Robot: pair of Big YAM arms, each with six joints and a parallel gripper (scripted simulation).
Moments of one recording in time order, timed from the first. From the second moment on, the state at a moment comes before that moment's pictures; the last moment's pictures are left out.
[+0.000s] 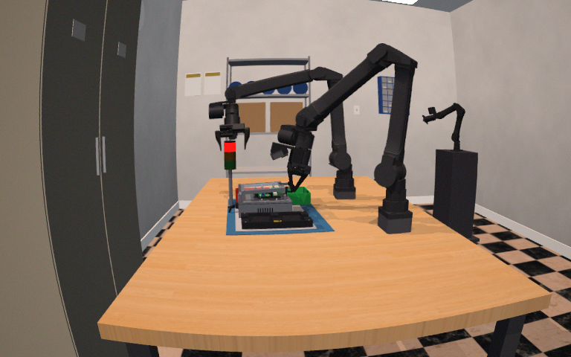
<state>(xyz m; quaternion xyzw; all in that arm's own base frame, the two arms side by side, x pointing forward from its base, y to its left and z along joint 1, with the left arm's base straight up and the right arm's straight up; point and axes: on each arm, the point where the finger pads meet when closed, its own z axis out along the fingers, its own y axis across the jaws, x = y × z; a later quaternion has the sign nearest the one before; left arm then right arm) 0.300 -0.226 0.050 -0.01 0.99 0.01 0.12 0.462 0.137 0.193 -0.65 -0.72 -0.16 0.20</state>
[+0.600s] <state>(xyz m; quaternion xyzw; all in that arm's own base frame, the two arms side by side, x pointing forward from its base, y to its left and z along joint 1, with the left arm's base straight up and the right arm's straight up) 0.295 -0.219 0.050 -0.01 0.99 0.02 0.11 0.462 0.137 0.193 -0.65 -0.72 -0.16 0.20</state>
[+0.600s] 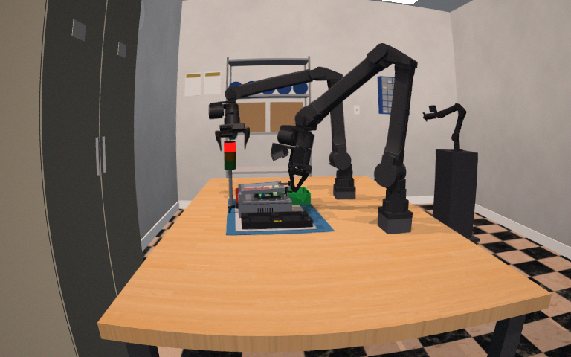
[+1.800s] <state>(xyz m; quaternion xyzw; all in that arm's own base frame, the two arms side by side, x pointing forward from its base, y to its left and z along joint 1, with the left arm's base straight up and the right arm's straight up) 0.281 -0.218 0.101 -0.01 0.99 0.02 0.11 0.462 0.137 0.193 -0.65 -0.72 -0.16 0.20</state>
